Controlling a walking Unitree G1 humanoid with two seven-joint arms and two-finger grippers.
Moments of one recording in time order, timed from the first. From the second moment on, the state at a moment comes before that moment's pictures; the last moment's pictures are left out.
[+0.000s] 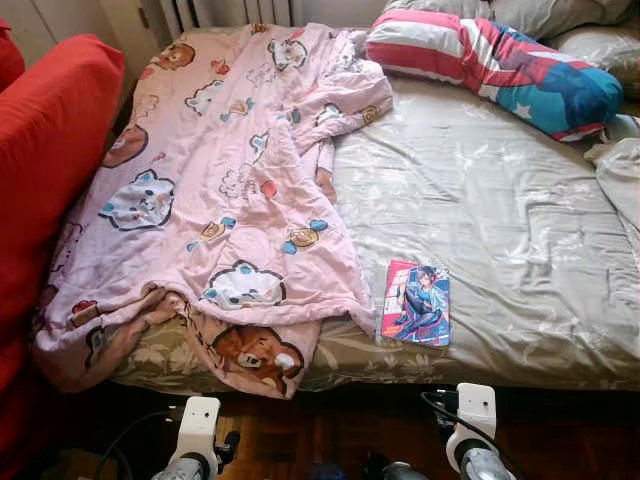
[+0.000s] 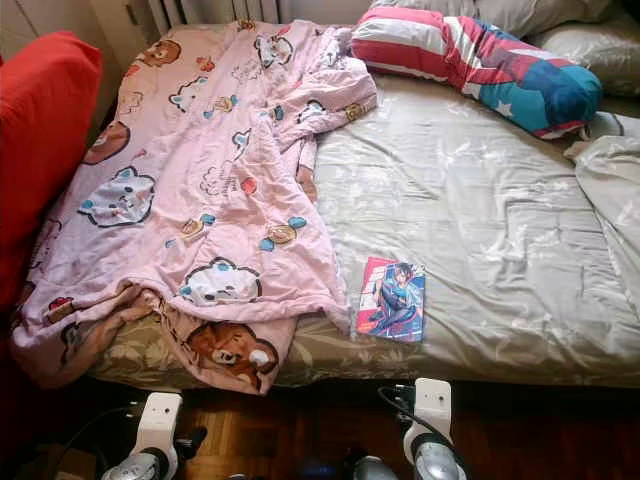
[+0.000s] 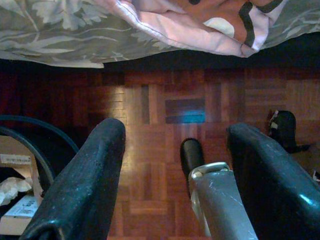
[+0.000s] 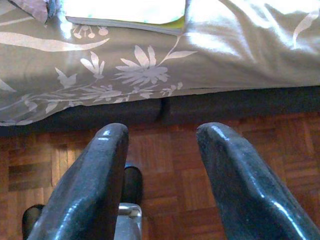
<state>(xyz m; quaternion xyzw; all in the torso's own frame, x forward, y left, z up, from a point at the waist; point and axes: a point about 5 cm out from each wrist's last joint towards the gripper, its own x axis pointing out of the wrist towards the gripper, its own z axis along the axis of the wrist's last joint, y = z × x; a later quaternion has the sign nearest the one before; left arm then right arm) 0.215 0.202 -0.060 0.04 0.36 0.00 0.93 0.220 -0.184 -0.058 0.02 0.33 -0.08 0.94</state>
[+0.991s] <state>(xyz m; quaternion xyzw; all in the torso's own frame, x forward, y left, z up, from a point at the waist) 0.216 0.201 -0.061 0.04 0.37 0.00 0.93 0.218 -0.184 -0.060 0.03 0.33 -0.08 0.94</state>
